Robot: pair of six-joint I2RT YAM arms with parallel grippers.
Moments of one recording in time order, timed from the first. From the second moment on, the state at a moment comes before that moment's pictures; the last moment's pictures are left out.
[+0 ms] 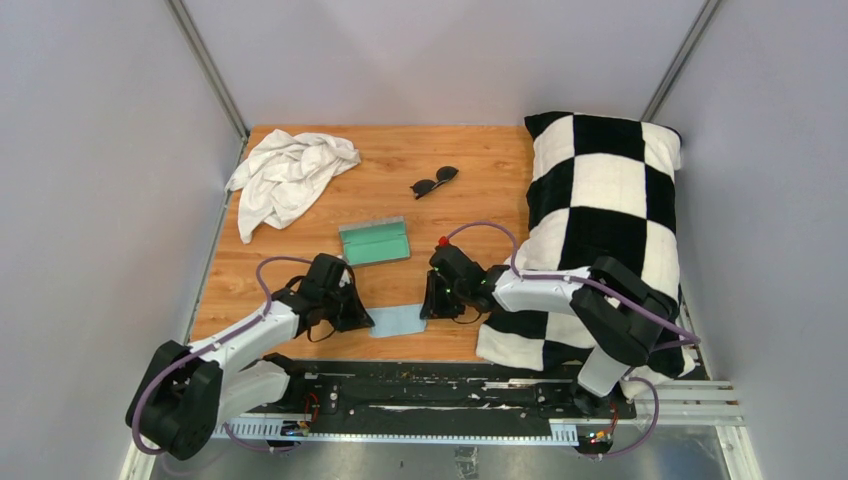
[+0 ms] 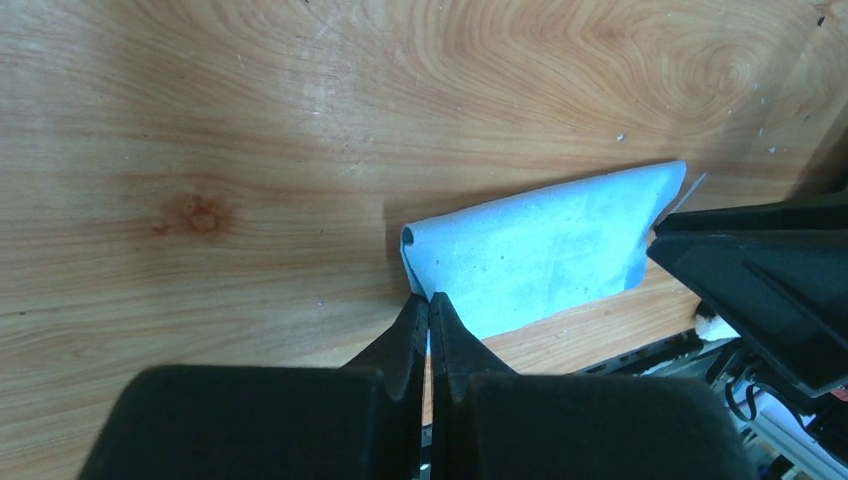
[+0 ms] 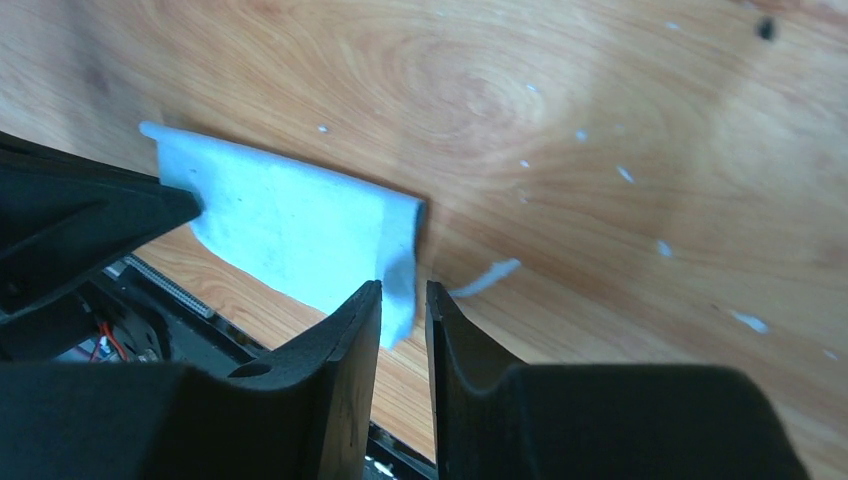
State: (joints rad) left arm -0.45 1.06 0.36 -0.31 0.22 -0.80; right arm 0.94 1.66 0.83 -0.08 -0.12 0.85
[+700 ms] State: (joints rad) left arm -0.45 0.99 0.33 -0.34 0.19 -0.82; right arm 0.94 1.68 0.84 -0.08 -0.13 0.96
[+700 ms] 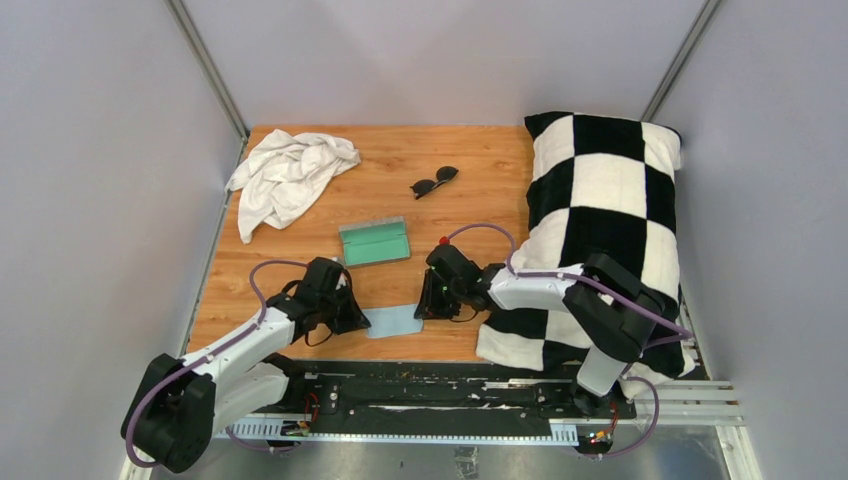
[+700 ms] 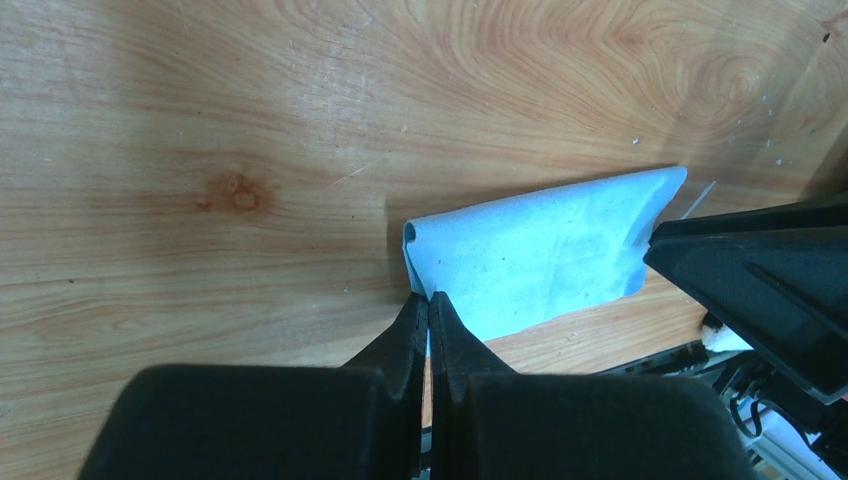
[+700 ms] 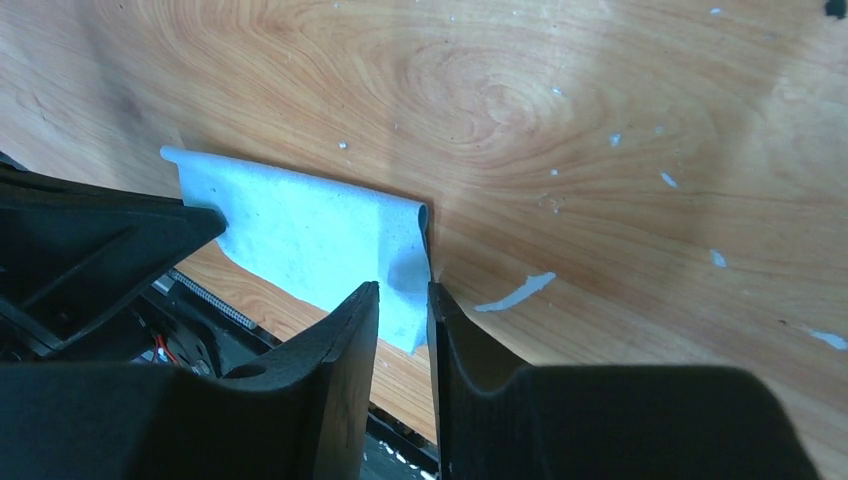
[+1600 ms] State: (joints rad) left arm -0.45 1.00 0.33 -0.32 0.20 -0.82; right arm 0.94 1.73 0.89 -0.10 -0.15 0.96
